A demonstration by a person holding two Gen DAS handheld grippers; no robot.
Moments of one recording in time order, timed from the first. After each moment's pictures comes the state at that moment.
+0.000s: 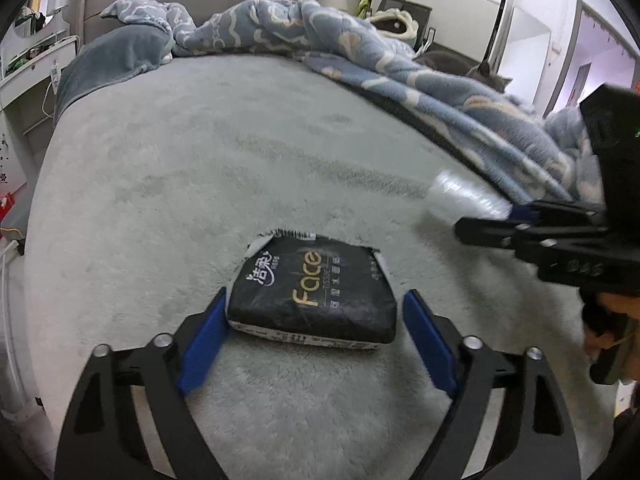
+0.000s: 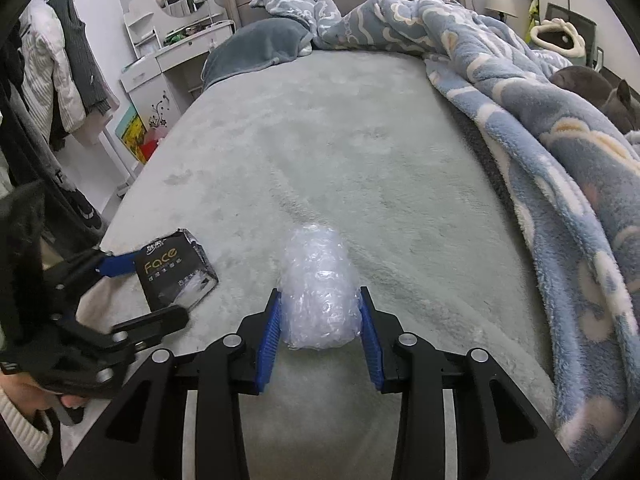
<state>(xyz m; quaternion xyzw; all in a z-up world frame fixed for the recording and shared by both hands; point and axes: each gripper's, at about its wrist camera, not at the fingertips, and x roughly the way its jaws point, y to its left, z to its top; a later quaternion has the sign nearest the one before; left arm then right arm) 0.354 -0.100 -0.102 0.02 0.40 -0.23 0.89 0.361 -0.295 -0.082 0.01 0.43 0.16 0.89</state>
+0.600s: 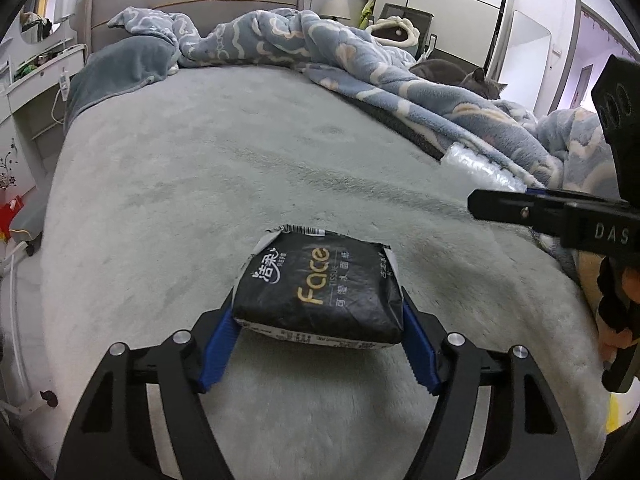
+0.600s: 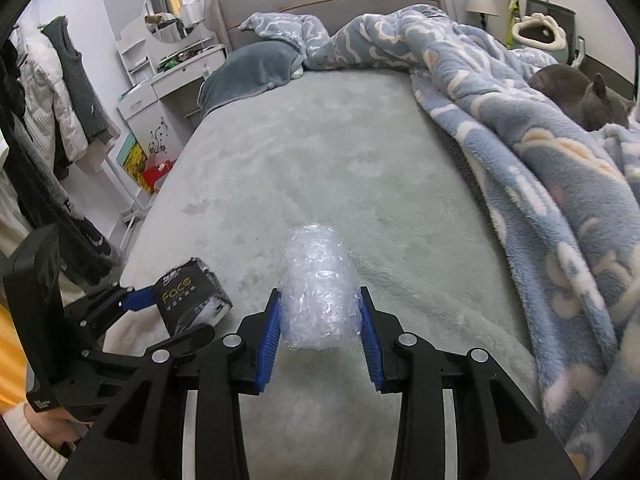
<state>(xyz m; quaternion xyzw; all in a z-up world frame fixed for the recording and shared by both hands) 0.323 -0.100 -0.081 0.02 0.38 -0.21 0.90 0.338 -0.298 -0.044 0.05 0.41 0.14 0.90</state>
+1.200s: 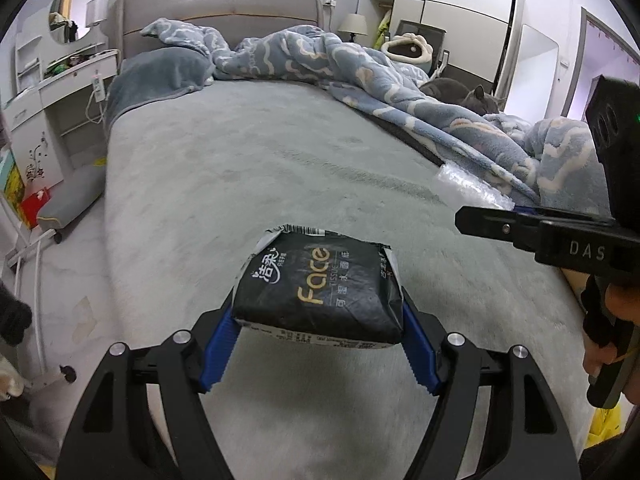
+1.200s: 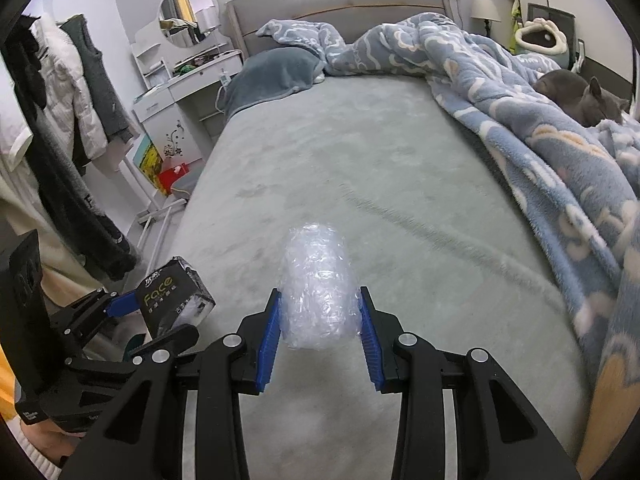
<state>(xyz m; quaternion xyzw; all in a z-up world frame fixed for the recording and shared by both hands) 0.248 -0.048 -0.050 0.01 0.37 -0.18 0.91 0.274 -0.245 -0.032 0.05 0.39 0.15 0.90</state>
